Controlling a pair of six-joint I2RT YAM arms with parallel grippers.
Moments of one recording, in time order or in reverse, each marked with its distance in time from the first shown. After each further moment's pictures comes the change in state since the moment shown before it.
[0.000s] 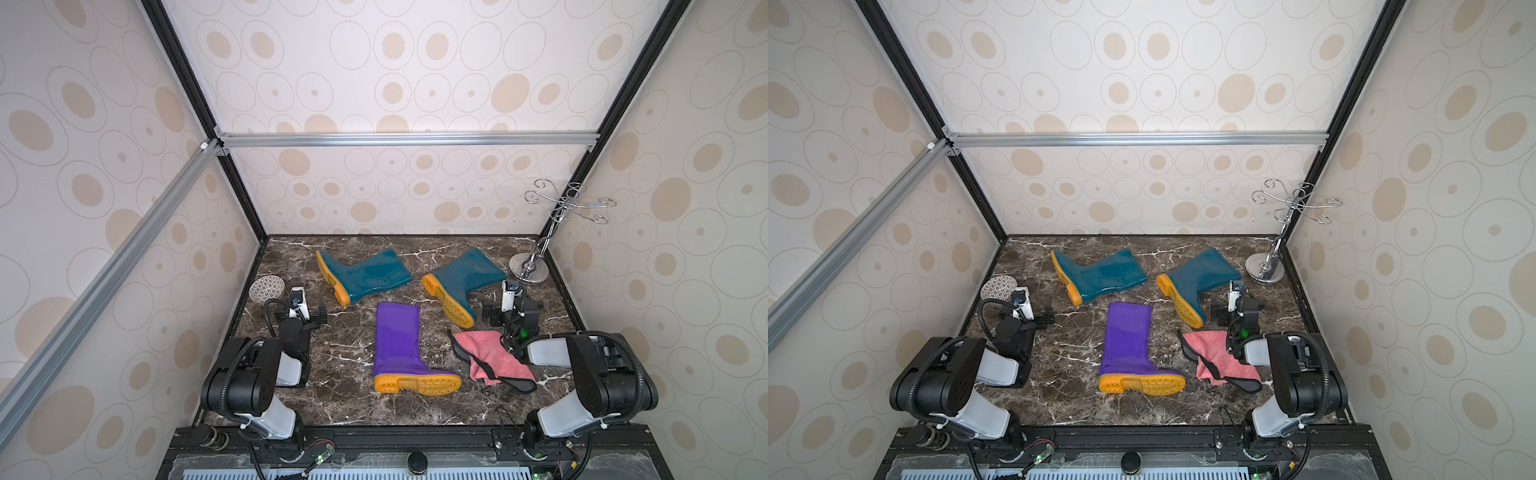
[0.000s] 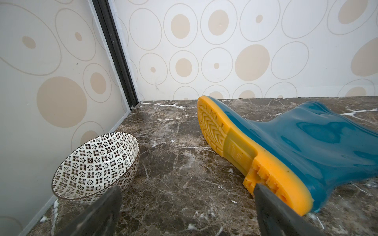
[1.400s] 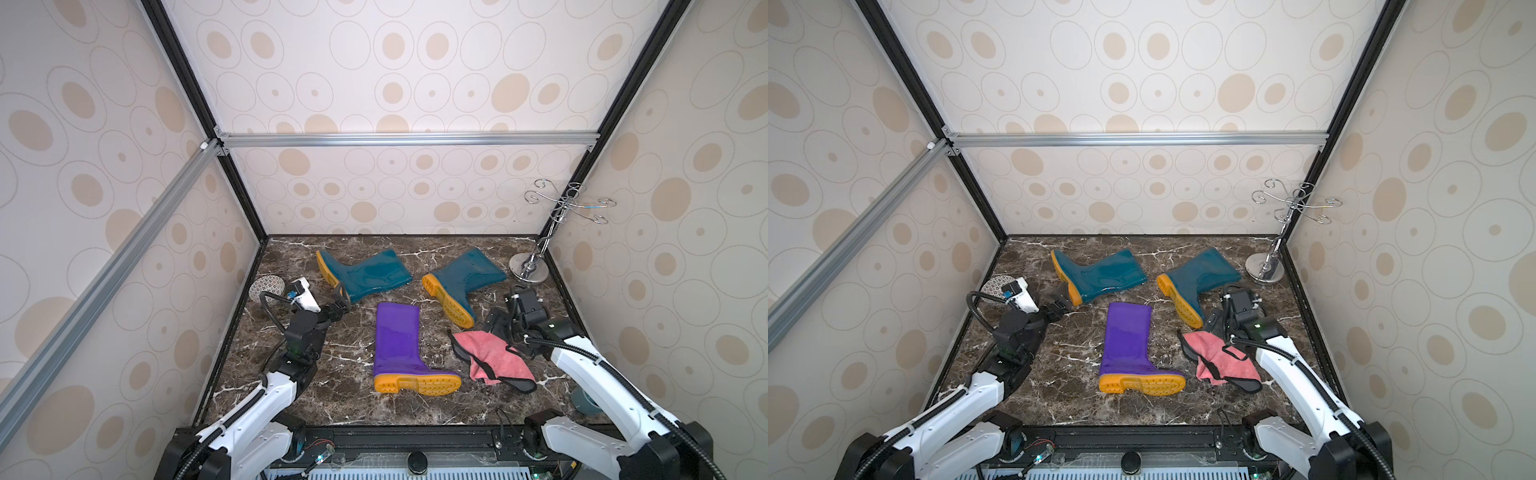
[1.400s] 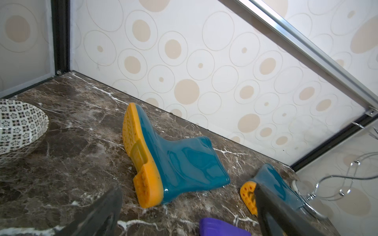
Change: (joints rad) left arm -0.381 -0.678 0.161 -0.859 -0.152 -0.589; right arm 0.306 -0.463 0.374 -1.524 0.102 0.838
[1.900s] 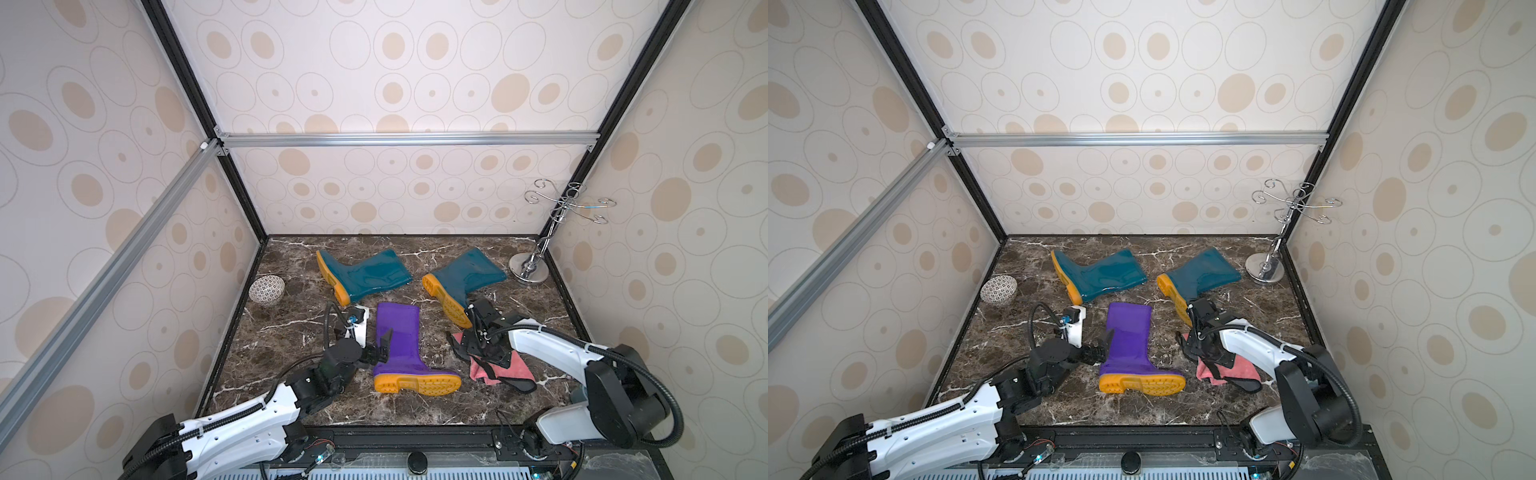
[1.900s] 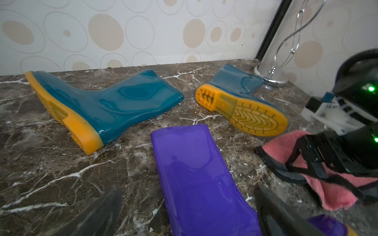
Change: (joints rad) left arm -0.584 -0.003 0.048 -0.333 -0.180 0.211; right arm 0.113 0.362 -0.041 0.133 -0.029 -0.009
